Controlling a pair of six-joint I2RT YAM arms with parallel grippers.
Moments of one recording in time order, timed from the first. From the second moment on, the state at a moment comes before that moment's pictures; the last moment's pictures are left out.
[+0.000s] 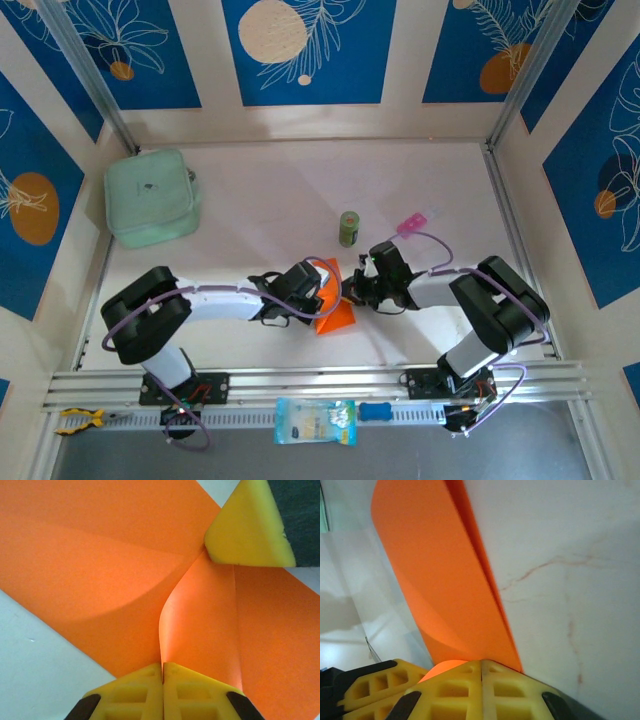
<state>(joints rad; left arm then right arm) -0.98 1.61 0.74 -0.15 0.04 -0.45 0.55 1.57 0.45 0.25 -0.55 1.01</state>
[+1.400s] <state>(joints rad) -0.98 1.61 0.74 -0.15 0.04 -0.44 0.53 1.55 0.44 0.23 -0.53 1.05</state>
